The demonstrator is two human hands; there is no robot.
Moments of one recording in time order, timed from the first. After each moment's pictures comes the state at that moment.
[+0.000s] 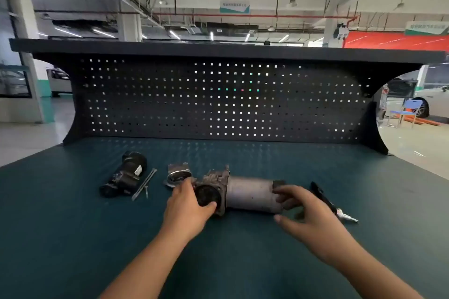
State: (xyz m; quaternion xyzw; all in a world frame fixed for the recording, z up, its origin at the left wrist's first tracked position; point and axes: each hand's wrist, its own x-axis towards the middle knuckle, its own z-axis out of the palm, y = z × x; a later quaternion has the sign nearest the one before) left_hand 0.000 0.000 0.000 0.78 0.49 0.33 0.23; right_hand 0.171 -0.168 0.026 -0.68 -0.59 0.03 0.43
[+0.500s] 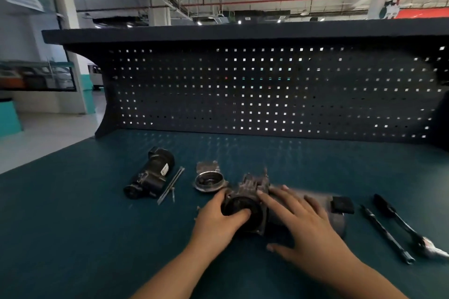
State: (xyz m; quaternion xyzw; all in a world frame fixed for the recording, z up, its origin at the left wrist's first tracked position) left_hand 0.004 0.041 -0.024 0.71 0.40 0.38 0.44; right_hand 0.166 -0.060 -0.012 -0.69 -0.71 -0.10 0.12
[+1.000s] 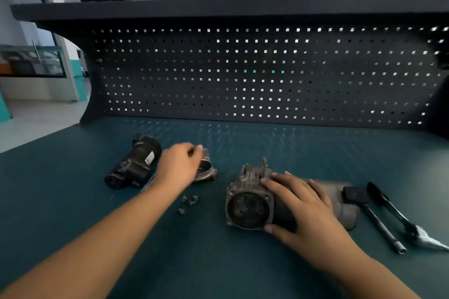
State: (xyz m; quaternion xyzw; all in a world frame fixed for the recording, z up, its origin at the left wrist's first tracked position) left_hand 0.000 0.113 0.025 0.76 0.51 0.39 0.12; right_hand 0.185 -0.063 -0.015 -0.68 -0.70 -0.11 0.18
